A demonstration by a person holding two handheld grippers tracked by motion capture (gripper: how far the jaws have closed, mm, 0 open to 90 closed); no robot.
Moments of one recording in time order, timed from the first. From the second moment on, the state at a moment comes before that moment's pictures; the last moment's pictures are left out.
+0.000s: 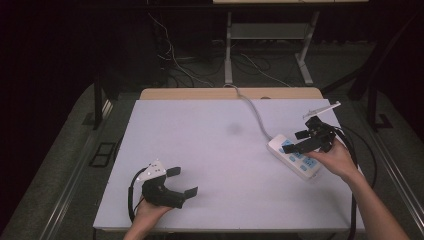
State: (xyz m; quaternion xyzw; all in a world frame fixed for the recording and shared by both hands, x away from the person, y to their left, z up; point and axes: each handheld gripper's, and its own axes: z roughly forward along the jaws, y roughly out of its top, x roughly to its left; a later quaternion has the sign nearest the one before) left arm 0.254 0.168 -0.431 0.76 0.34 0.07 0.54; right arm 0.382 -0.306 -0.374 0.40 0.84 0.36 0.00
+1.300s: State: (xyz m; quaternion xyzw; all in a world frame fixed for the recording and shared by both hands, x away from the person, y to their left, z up) left arm 0.255 0.167 -0.432 0.77 0.34 0.07 0.54; right arm 0.408 -0.294 -0.399 0.36 0.88 0.32 0.00
